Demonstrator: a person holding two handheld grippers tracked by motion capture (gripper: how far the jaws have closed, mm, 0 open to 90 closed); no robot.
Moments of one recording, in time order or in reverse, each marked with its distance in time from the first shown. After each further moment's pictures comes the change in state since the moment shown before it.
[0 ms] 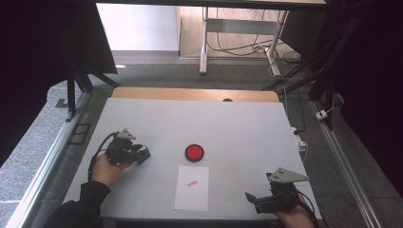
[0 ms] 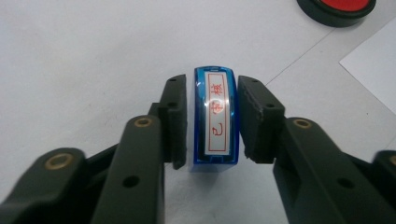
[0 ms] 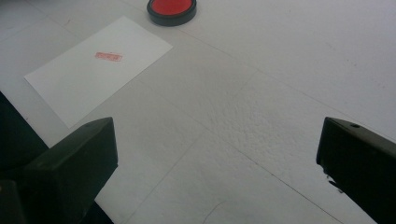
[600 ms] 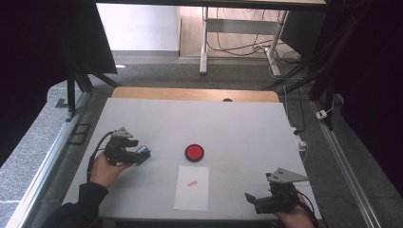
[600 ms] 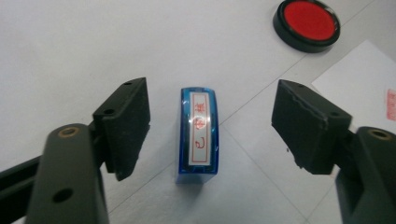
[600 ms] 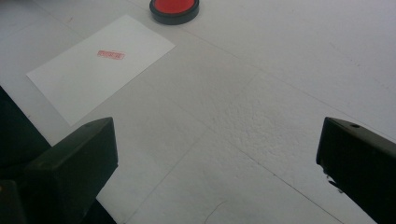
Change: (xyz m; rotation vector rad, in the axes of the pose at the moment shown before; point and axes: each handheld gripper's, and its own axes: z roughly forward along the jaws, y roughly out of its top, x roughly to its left) left arm -0.001 0.002 -0.012 -0.090 -0.058 -0.038; right arm 0.001 0.000 0.001 0.004 0.009 -0.010
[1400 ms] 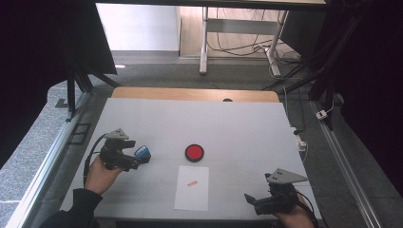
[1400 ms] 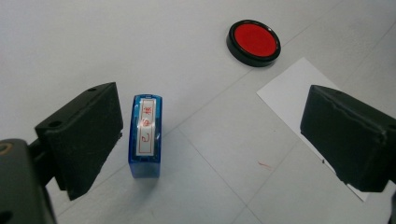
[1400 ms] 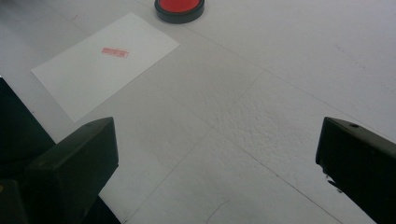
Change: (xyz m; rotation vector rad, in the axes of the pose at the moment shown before) left arm -0.019 -0.001 -0.027 -0.050 -0.084 -0.025; right arm 0.001 0.000 0.000 0.002 0.010 -0.017
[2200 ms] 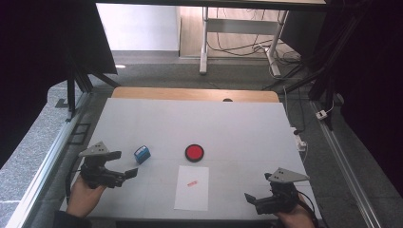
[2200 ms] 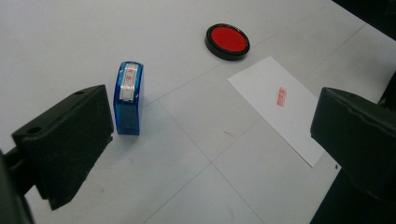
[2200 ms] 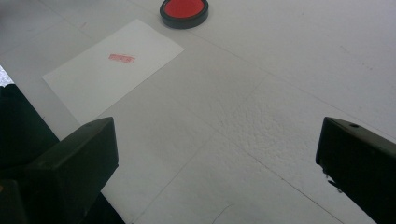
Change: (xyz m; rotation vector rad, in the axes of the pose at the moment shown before) left arm -0.023 -0.038 -0.048 -0.091 -0.014 -0.023; right arm -0.003 0.000 -0.001 -0.016 0.029 0.020
